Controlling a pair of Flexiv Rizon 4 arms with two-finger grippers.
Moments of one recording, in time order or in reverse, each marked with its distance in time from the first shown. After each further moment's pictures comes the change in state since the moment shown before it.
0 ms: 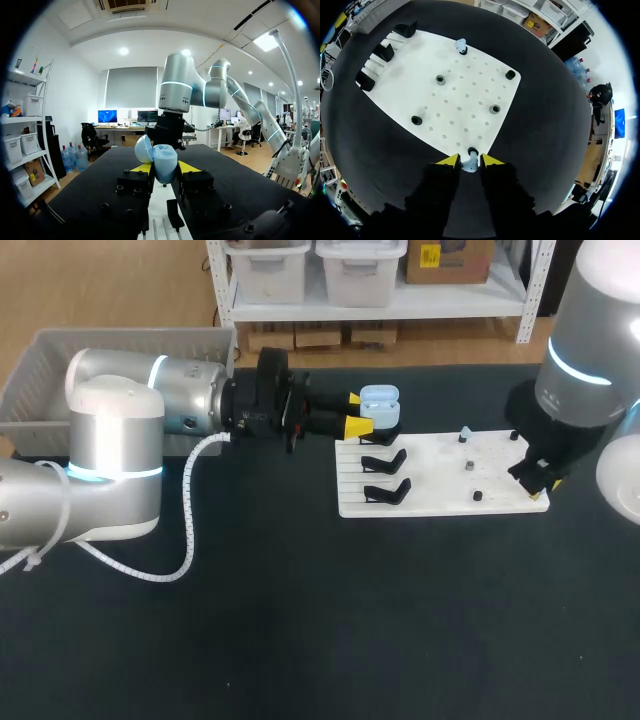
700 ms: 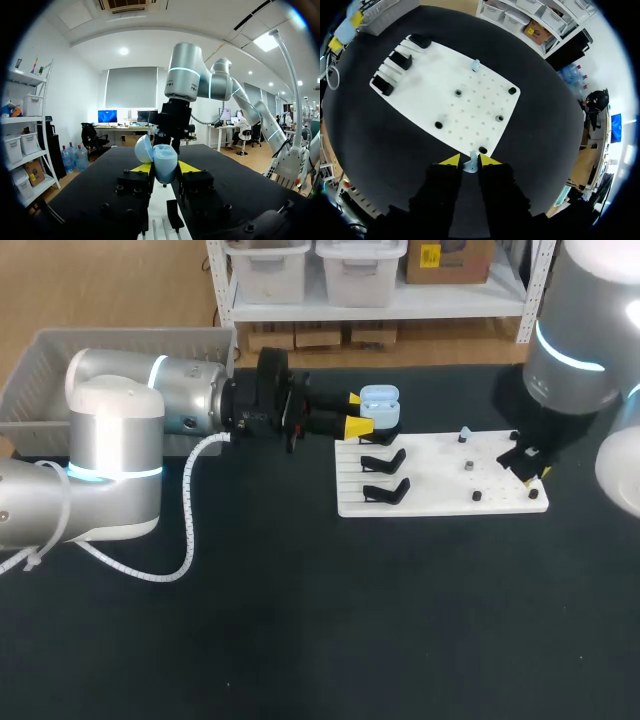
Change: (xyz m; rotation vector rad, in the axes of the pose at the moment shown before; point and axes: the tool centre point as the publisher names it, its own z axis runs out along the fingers) left arm 0.000 0.000 0.000 0.000 0.000 0.000; right arm -0.009 0.021 -0.042 0.029 -0.030 -0.028
